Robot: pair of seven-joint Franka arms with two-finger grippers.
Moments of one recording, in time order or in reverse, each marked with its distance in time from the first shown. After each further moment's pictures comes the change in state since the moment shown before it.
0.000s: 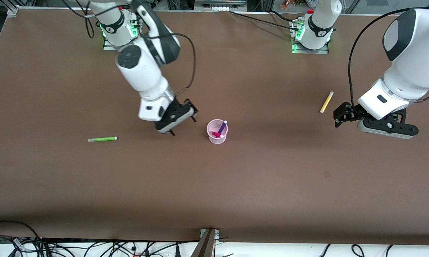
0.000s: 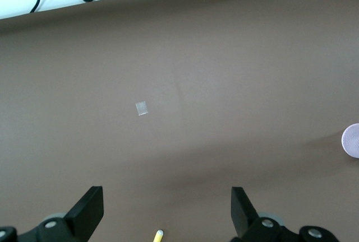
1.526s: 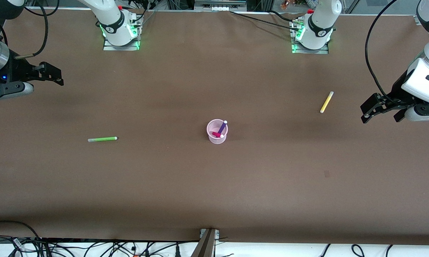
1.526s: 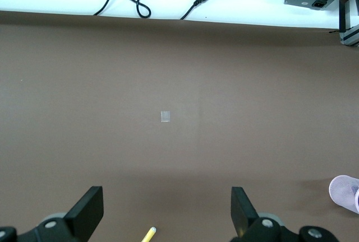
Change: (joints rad) left arm 0.049 -0.066 0.004 0.079 -0.001 -0.076 -0.185; right arm -0.272 -0.304 -0.214 0.111 -0.156 -0.743 -0.091
